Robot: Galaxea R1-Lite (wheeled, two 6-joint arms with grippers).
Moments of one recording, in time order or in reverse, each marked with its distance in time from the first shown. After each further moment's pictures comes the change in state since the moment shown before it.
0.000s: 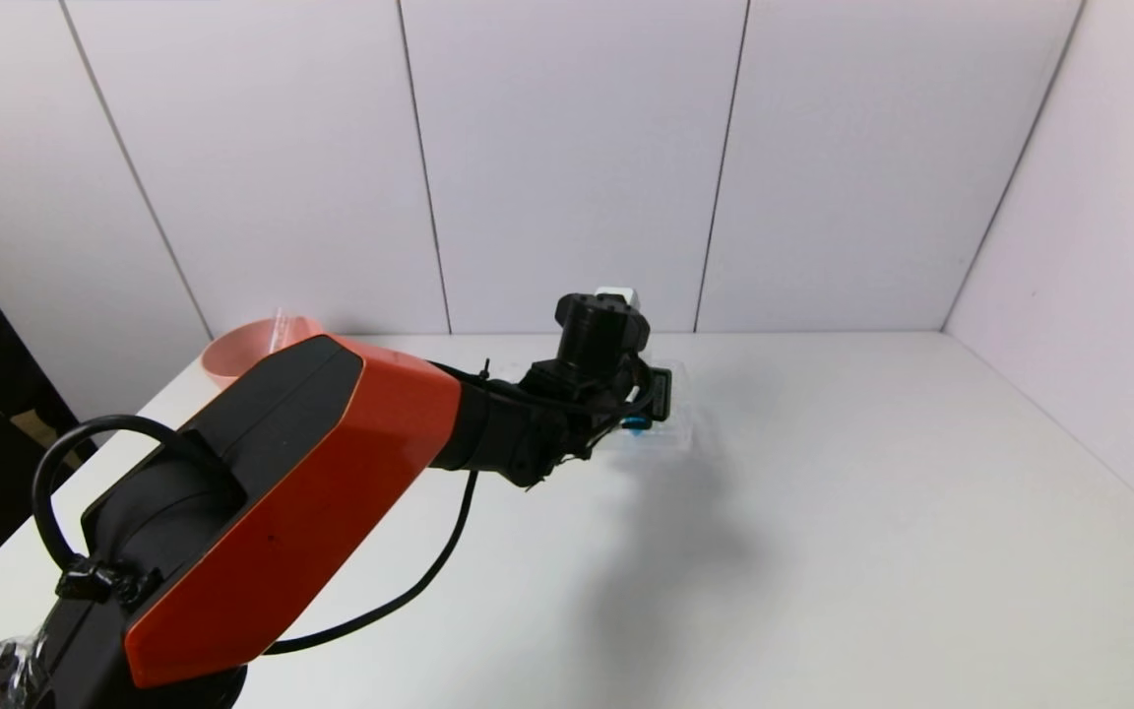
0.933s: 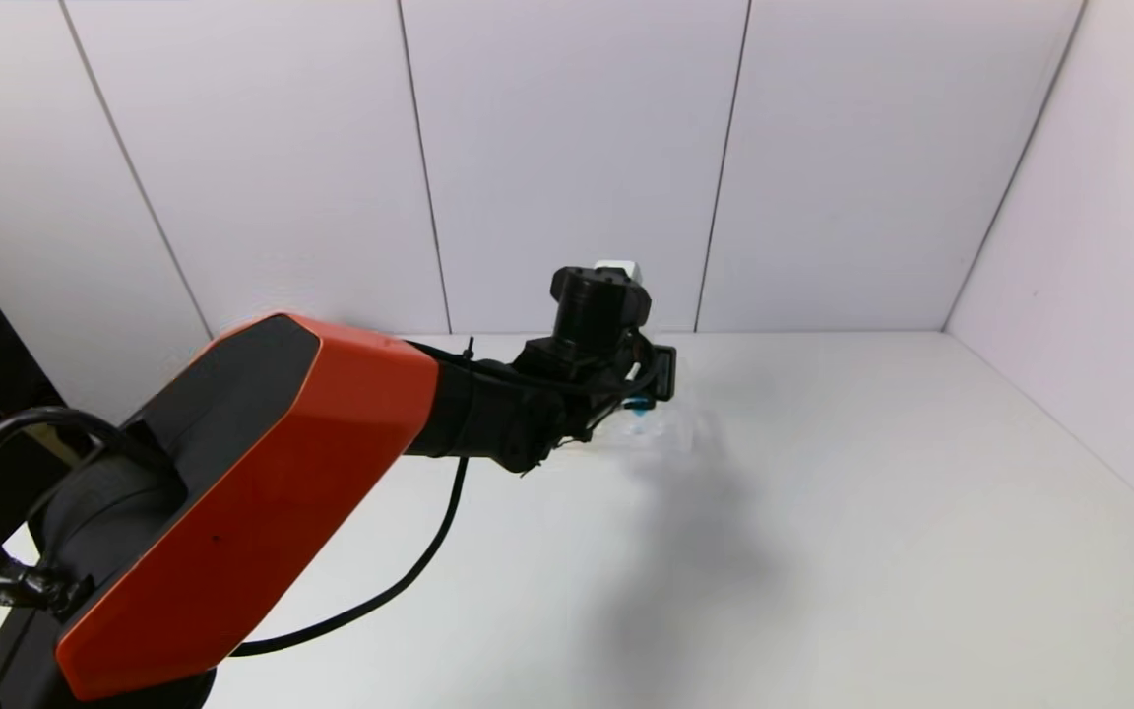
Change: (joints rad) left arm -0.016 -0.067 0.007 0.000 0.008 0.013; right arm 0.000 0.000 0.000 0.000 0.000 0.000
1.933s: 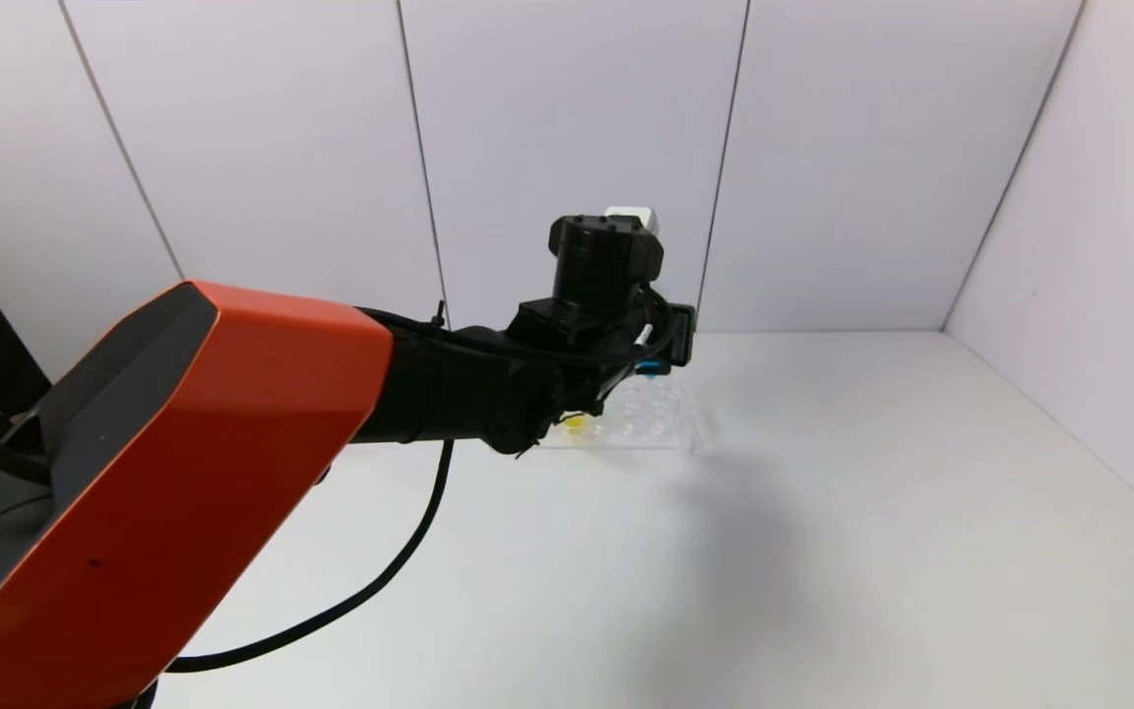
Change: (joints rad) left arm -0.028 -0.103 -0.004 0.005 0.074 0.077; right arm 0.000 0.000 0.000 0.000 0.000 0.000
